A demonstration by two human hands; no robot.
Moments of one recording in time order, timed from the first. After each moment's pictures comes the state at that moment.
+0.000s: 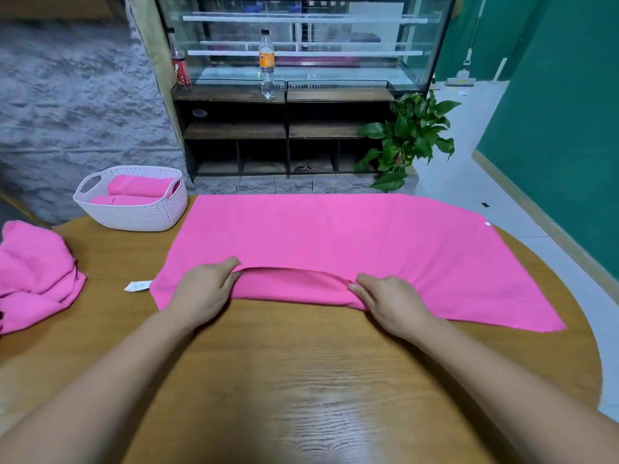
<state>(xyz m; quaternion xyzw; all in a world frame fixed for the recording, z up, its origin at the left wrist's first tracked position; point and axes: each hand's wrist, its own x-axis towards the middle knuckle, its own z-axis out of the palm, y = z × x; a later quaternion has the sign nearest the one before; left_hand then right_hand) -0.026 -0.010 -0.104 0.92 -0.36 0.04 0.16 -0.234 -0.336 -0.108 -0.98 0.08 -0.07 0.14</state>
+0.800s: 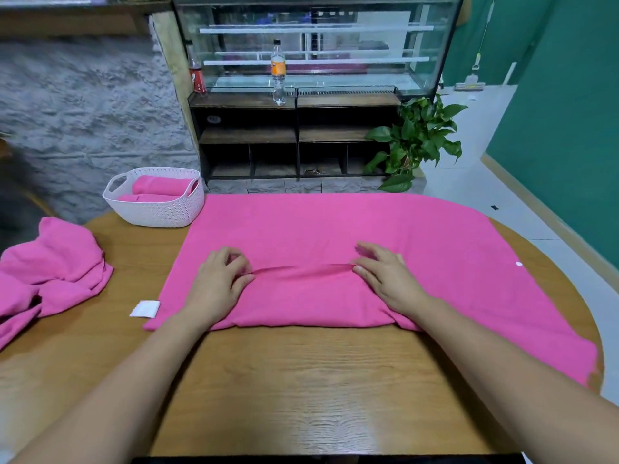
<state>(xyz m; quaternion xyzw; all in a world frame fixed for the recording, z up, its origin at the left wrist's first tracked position) -0.035 0.005 -0.118 0.90 -0.37 0.10 0.19 -0.204 -0.356 -0.120 -0.98 0.02 -0.11 0.18</state>
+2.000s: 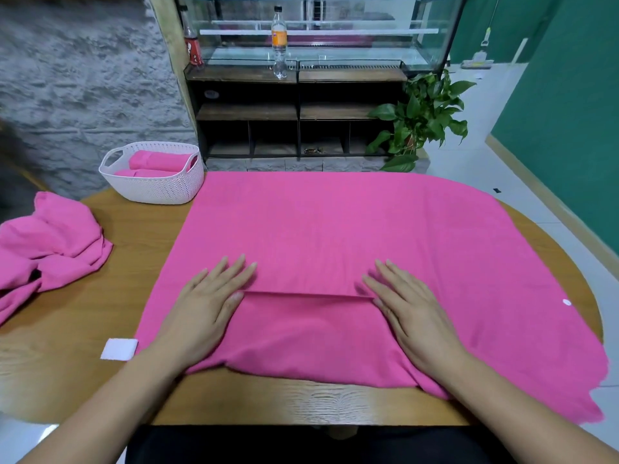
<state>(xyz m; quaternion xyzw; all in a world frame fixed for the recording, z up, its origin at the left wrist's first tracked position) -0.121 0.058 -0.106 0.90 -0.41 0.01 0.16 -0.322 -0.295 -0.120 -0.97 0.03 -0.19 0.14</state>
